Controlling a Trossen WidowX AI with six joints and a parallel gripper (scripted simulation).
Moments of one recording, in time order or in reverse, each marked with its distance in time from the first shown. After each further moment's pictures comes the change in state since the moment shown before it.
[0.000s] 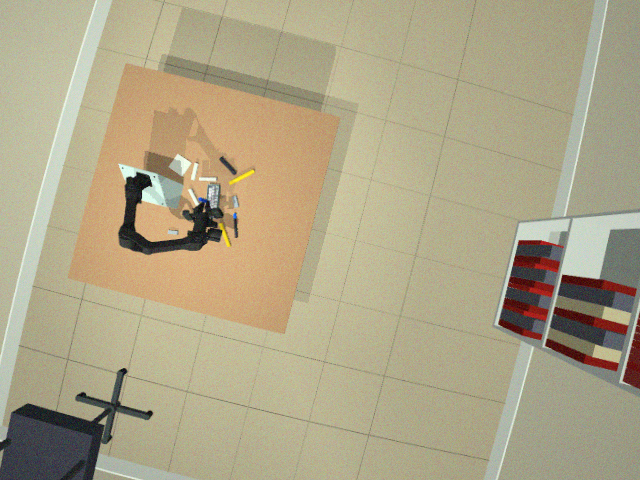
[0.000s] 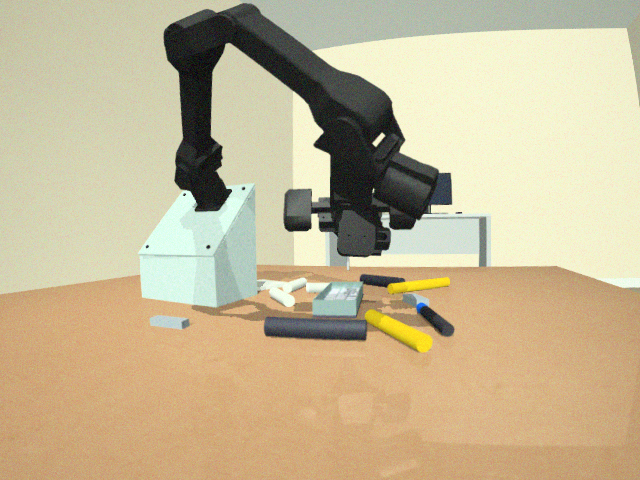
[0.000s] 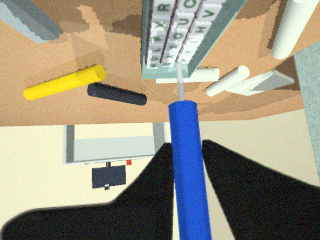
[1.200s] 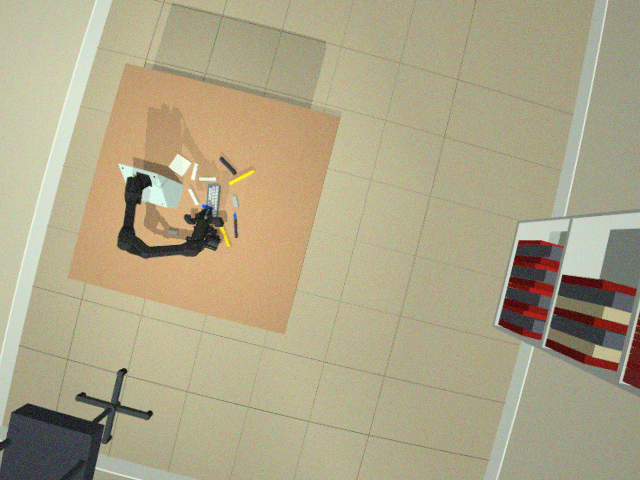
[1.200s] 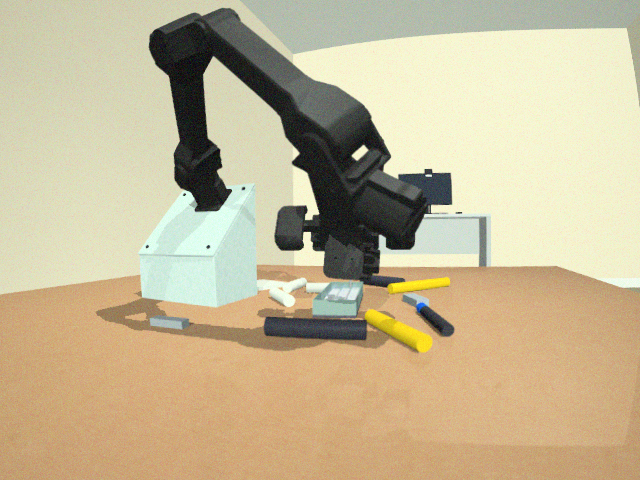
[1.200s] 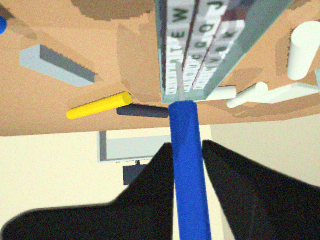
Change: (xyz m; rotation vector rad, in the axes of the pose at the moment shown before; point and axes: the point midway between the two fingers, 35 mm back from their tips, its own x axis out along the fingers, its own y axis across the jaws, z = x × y) arm -0.014 -0.003 0.038 0.081 0.001 0.133
